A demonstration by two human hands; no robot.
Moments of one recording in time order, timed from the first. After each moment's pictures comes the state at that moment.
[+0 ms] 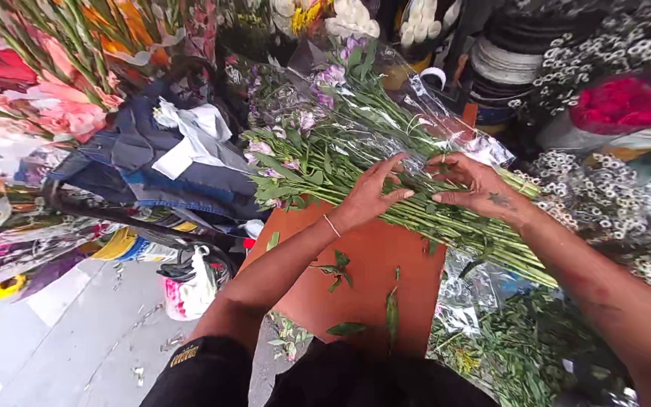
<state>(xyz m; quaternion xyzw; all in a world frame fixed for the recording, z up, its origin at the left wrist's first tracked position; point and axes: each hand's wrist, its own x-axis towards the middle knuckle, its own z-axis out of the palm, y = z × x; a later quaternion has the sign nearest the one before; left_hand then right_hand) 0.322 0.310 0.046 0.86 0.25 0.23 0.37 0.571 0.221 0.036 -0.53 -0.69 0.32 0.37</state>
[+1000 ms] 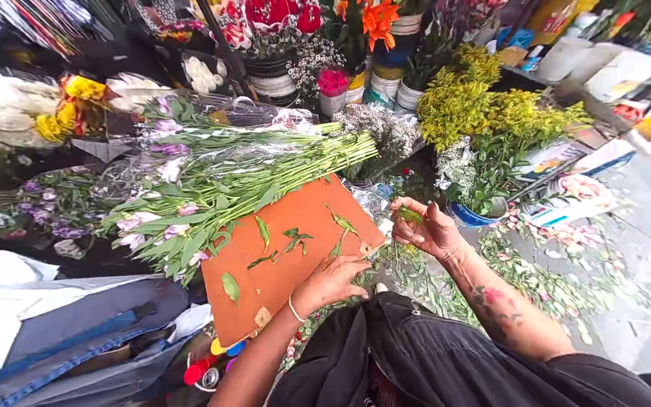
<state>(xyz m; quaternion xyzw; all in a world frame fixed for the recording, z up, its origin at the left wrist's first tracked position) 0.125 0.131 0.040 0.90 -0.19 -0.13 0.38 0.268 -0.096 0.052 -0.34 -0.35 0.40 0.78</state>
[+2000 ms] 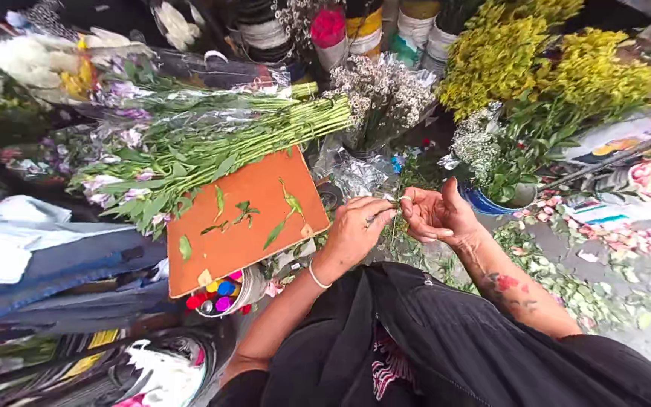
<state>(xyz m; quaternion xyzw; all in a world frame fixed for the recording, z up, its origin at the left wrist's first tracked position) 0.252 -0.087 0.062 0.86 -0.04 0.22 0.45 0.379 -0.269 0.025 -0.27 -0.32 0.55 0.72</state>
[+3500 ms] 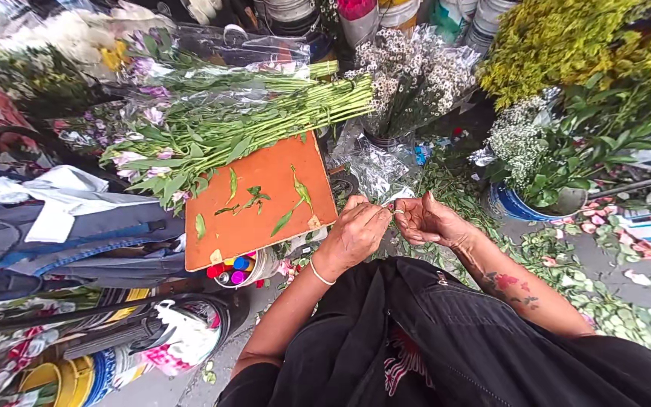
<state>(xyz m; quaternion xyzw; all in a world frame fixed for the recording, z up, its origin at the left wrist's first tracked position) 0.255 -0.076 0.015 0.92 -0.13 0.31 0.20 0.398 -0.245 -0.030 -0.23 -0.35 0.62 0.66</state>
